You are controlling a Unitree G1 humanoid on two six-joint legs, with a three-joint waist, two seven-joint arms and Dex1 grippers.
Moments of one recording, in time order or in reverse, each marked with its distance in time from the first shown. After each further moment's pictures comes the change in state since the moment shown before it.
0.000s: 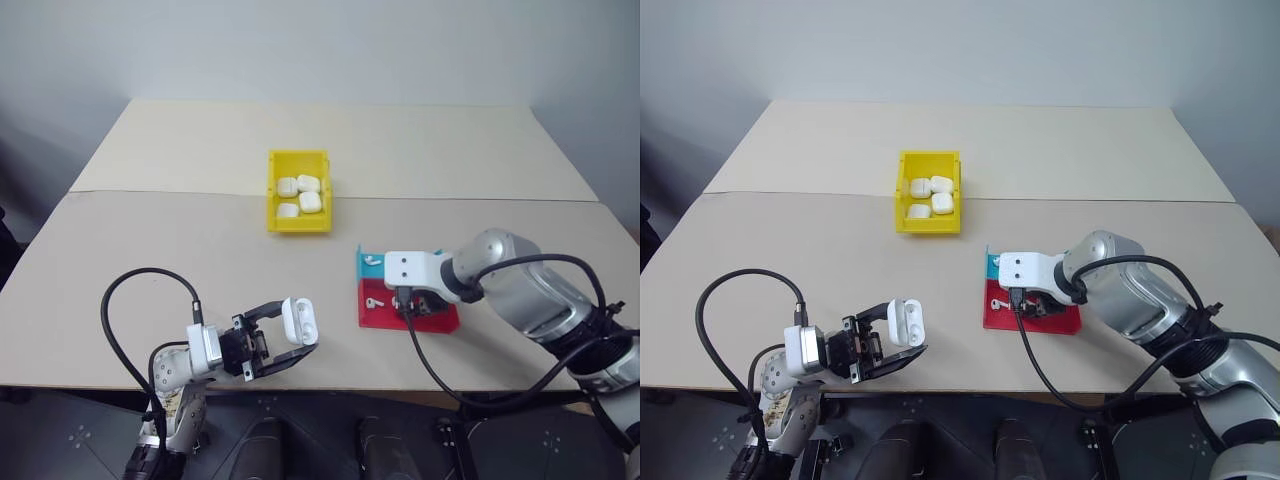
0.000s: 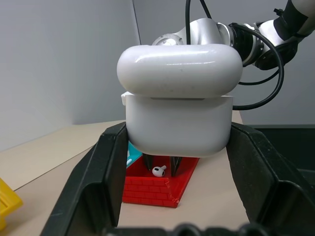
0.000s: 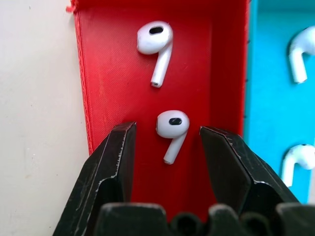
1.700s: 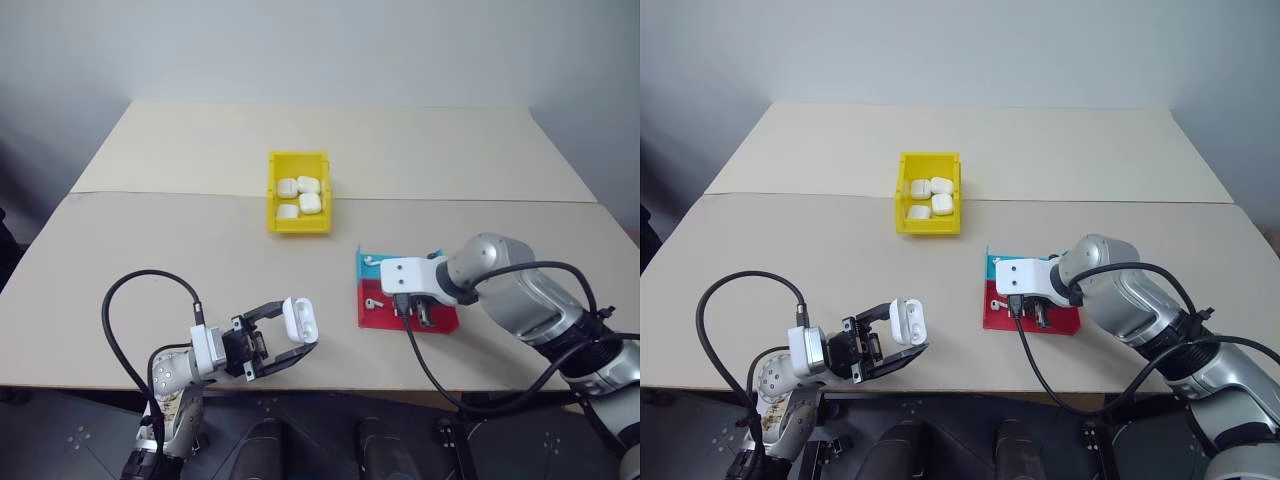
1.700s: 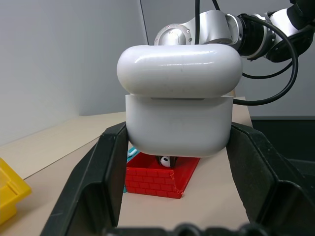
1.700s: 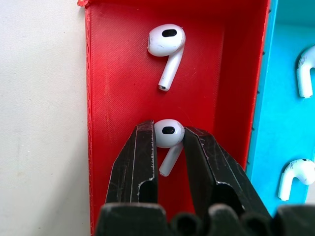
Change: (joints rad) left arm 0.017 0.010 0.000 -0.014 0.042 0.001 0.047; right arm 0.035 0.029 -0.026 0.017 -0.080 -0.097 0.047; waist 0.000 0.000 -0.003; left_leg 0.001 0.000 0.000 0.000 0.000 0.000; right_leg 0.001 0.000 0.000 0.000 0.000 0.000
